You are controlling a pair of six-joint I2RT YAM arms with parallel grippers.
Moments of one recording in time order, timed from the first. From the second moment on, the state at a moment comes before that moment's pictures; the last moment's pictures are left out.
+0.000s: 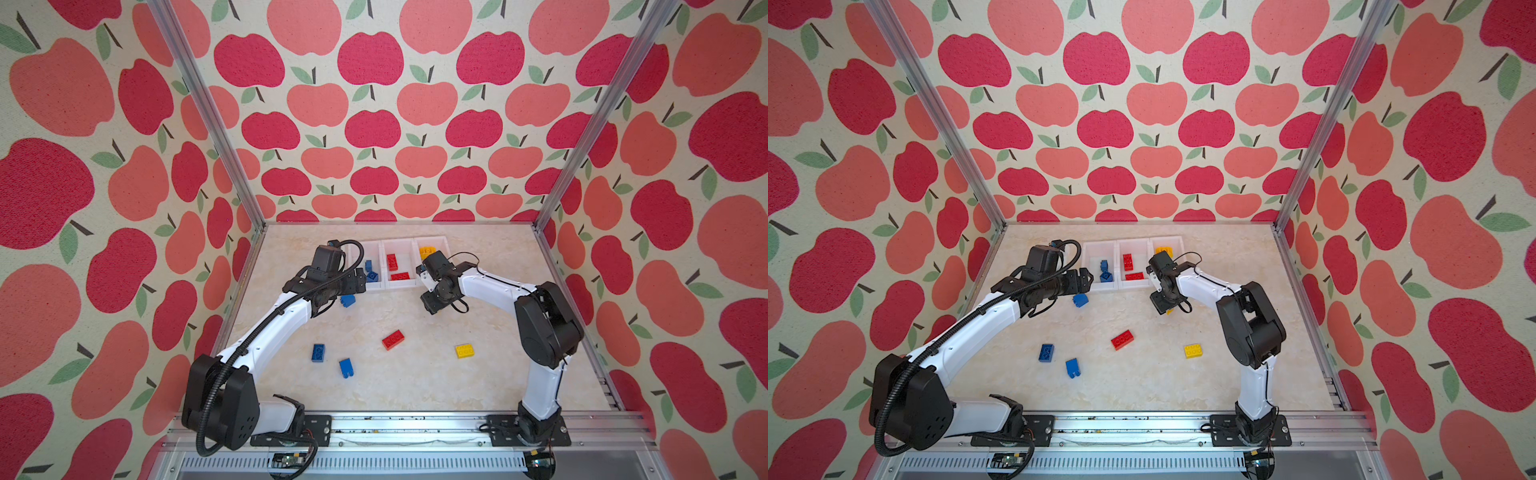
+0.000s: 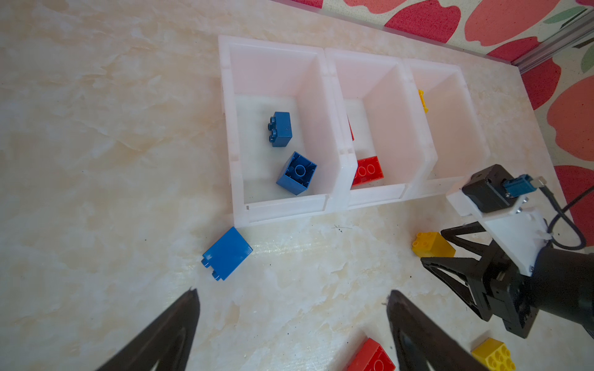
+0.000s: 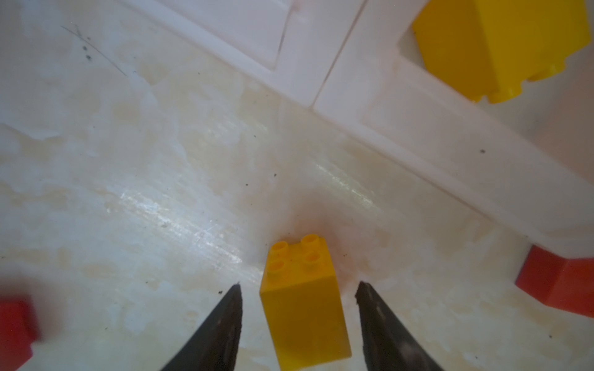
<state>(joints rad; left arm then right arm) -0.37 1.35 1.03 -0.47 0.06 -0.38 0.65 1.92 1.32 -0.68 0.03 -0.05</state>
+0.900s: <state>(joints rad) -0.35 1.30 0.99 -0.44 0.07 -0.40 0.64 1.77 1.31 -0.68 0.05 -0.03</state>
